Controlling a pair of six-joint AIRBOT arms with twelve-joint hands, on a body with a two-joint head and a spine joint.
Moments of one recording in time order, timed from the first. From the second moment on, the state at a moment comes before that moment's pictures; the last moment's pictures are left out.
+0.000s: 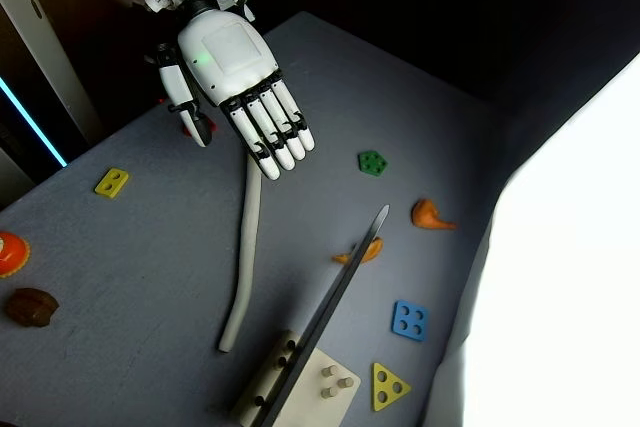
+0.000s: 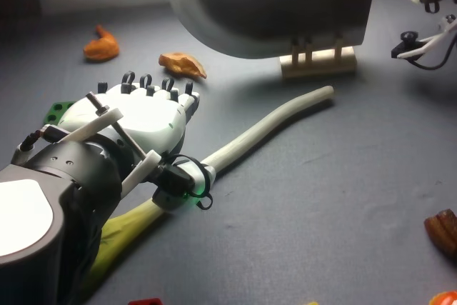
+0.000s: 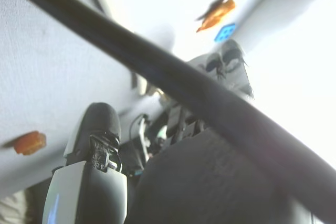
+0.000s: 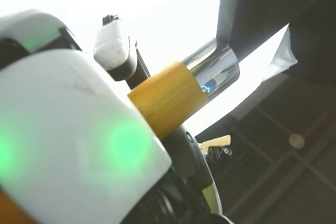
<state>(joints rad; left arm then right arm) 0.47 -0.99 0.53 1.43 1.00 -0.66 -0.62 -1.74 2.38 0.22 1.02 -0.78</state>
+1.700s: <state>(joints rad) 0.46 -0.99 0.53 1.43 1.00 -0.66 -0.65 -1.69 2.39 0.00 1.05 -0.67</state>
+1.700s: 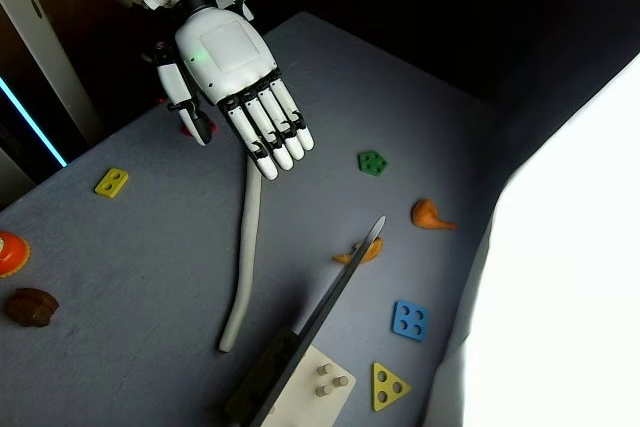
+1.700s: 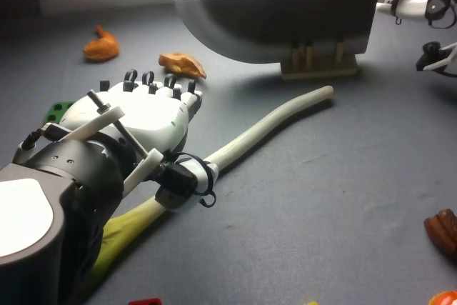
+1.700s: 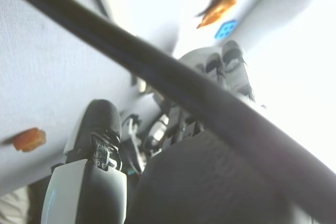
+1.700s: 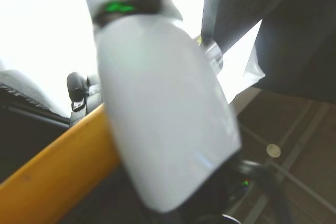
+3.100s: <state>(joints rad) 0.41 -1.00 0.49 1.43 1.05 -0.65 -0.66 -0.97 1.43 -0.17 1.03 -0.63</state>
